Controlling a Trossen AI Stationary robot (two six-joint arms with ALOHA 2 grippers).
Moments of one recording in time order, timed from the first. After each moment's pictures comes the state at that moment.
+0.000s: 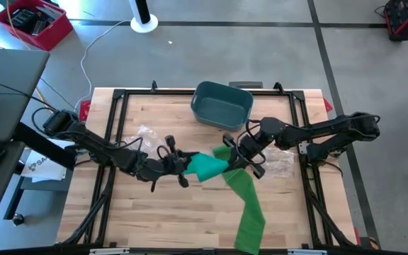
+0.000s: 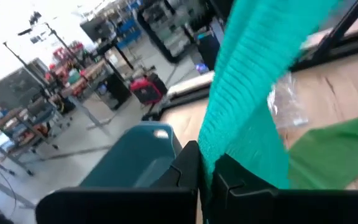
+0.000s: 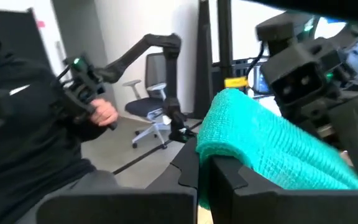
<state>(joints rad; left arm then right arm) -0.43 1.41 0.89 0.26 -0.89 0.31 0.03 1.37 0.80 0.65 -0.68 0.13</state>
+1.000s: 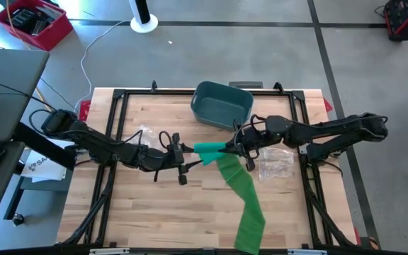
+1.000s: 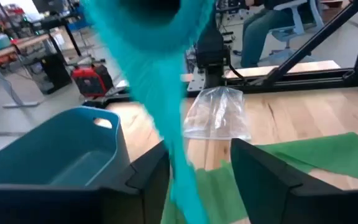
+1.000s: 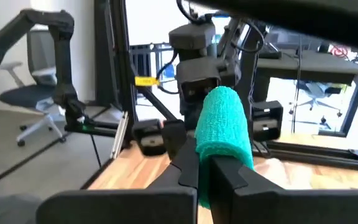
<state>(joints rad) -0.32 1.38 0.76 0.40 -0.56 0.06 0.03 1.24 0.80 0.40 -0.23 -0.03</state>
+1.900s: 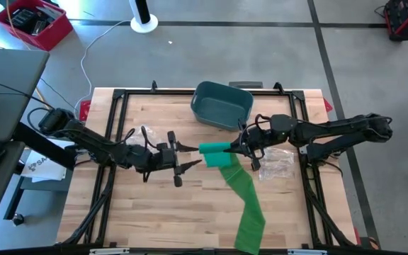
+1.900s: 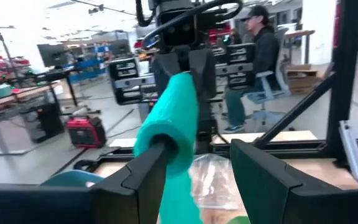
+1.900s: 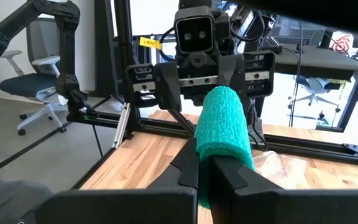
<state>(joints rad) -0.37 1.34 0.77 0.65 -0.56 0.17 0.03 1.17 0.80 0.30 -0.23 -0.05</state>
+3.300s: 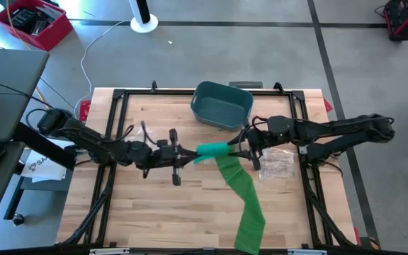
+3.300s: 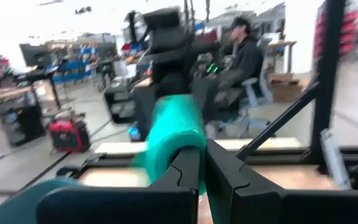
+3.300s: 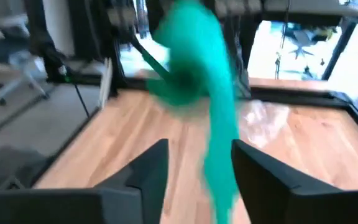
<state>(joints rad) -0.34 1.31 0.77 0.64 -0.46 0.14 0.03 1.13 0.80 0.05 -0.16 -0.06</state>
